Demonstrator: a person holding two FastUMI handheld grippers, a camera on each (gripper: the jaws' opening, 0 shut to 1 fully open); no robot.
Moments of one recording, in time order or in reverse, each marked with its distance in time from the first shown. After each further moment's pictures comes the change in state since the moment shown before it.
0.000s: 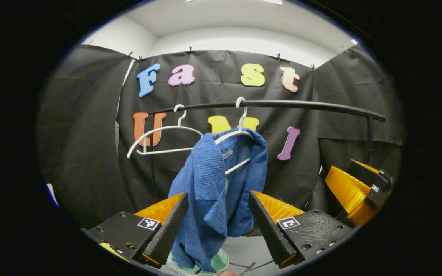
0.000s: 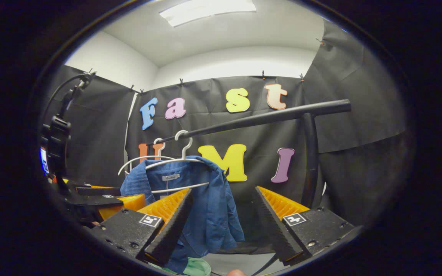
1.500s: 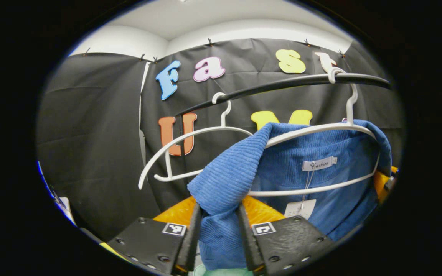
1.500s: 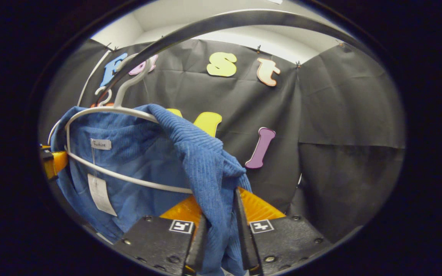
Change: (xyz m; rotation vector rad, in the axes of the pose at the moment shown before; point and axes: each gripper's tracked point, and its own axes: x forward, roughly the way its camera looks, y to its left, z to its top) left arm 0.139 0.138 0.028 0.084 -0.033 0.248; right arm 0.180 -0.022 -0.074 -0.118 0.196 -0.322
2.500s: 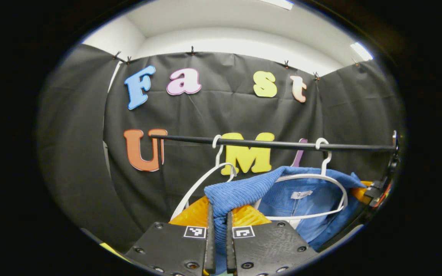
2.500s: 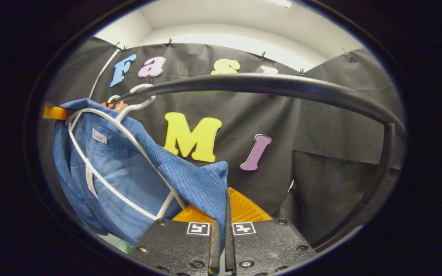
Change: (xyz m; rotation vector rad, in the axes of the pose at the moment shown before) left arm -0.036 0.055 0.099 -0.041 0.014 -0.449; right arm -0.082 -0.023 0.028 -0.059 0.028 0.066
